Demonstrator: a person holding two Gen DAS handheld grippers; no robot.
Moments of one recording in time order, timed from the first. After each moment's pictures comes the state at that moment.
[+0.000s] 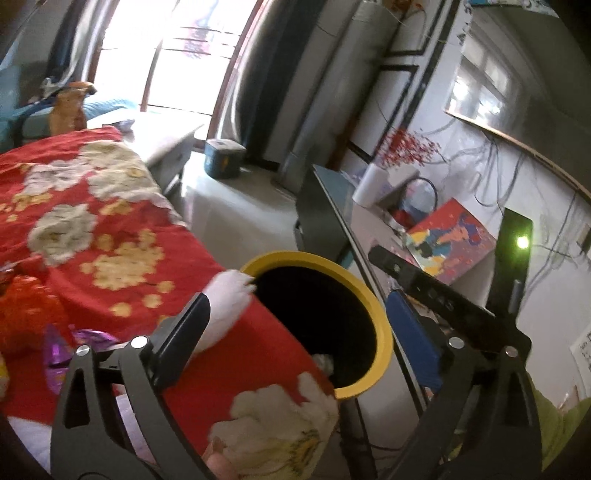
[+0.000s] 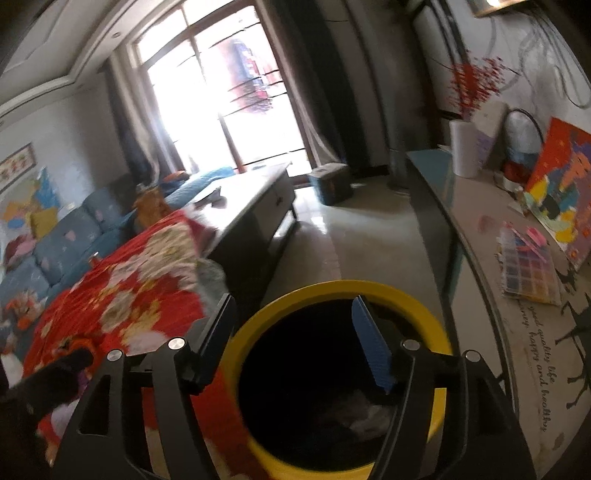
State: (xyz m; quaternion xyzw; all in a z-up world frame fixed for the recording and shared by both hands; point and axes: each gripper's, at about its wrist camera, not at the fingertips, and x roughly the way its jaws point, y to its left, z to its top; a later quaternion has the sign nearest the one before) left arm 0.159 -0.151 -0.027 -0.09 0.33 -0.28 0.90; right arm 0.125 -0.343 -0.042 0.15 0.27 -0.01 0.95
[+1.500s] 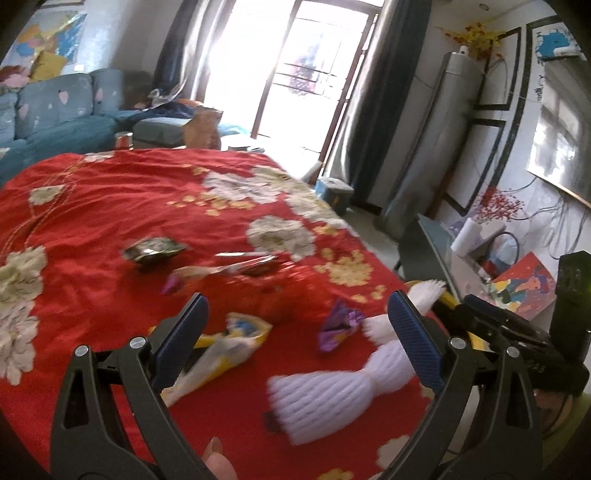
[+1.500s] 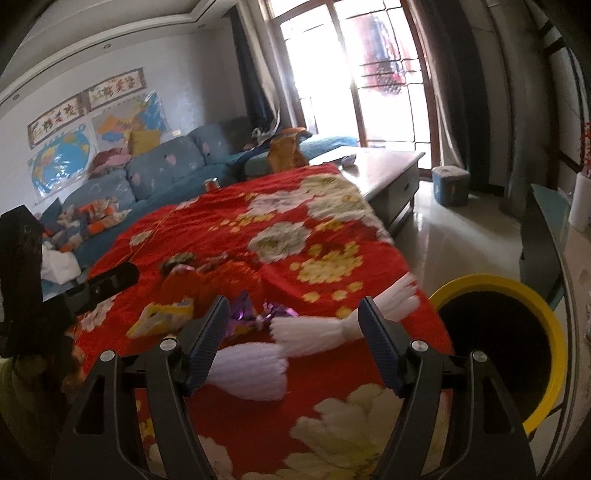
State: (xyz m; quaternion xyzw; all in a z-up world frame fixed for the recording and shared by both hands) left arm 0.100 0.052 -0.020 -0.12 0.29 -0.09 0.95; right arm 0.094 -0.159 -0.021 0.05 0.30 0.20 0.93
